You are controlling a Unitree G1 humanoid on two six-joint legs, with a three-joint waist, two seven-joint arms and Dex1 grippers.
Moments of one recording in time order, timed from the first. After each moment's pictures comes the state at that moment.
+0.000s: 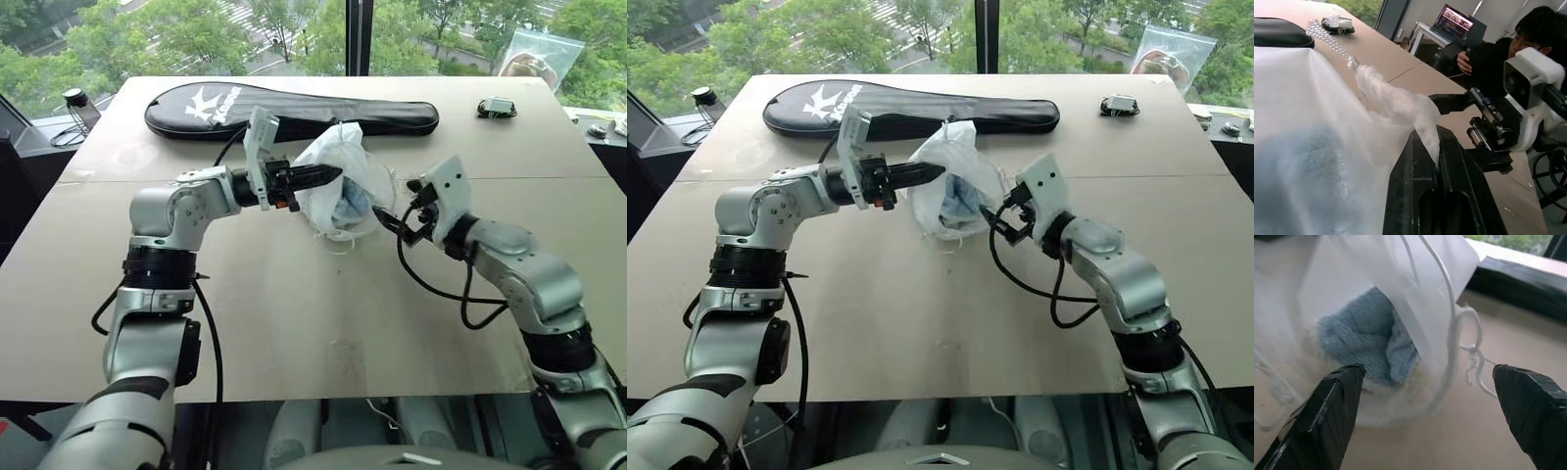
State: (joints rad) left arm -0.85 0.56 0.02 0.24 -0.65 0.84 -1.03; right arm -0.52 -0.37 0.14 -0.29 0.33 0.80 0.34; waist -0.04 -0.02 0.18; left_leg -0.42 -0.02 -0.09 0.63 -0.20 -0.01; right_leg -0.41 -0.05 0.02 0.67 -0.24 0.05
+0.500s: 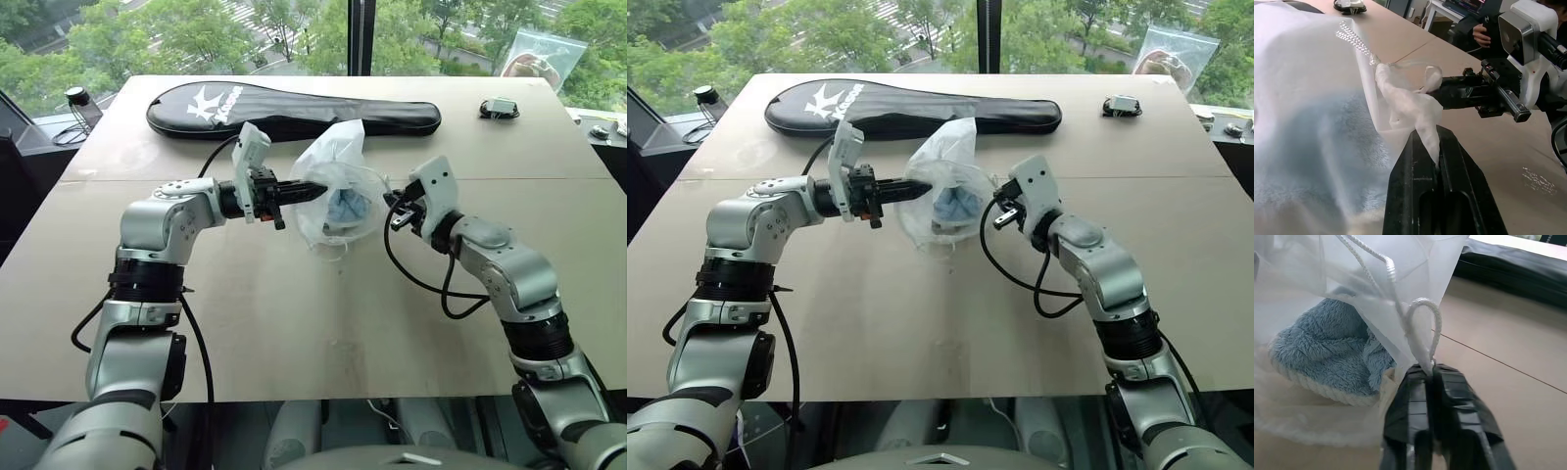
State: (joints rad) left arm -0.78 0.61 0.00 0.23 -0.55 0.74 -1.11; right arm -0.55 -0.32 0.14 -0.26 0.29 0.81 0.35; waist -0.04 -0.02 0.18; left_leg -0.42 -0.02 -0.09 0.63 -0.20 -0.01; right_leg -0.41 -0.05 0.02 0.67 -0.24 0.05
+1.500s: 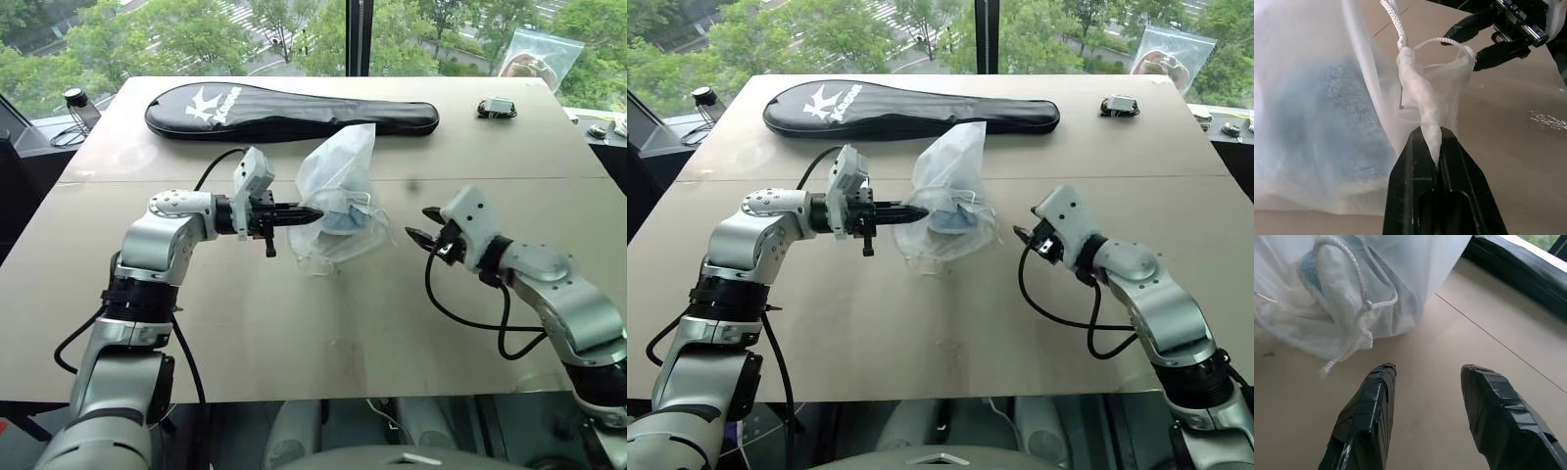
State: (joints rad) left arm -0.67 0.66 -0.06 0.17 -0.43 0.52 -1.24; right arm -0.35 -0.56 0.13 -0.46 0.25 0.69 0.52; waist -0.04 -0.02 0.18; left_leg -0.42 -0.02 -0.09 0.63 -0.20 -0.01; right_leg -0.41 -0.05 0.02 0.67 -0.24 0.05
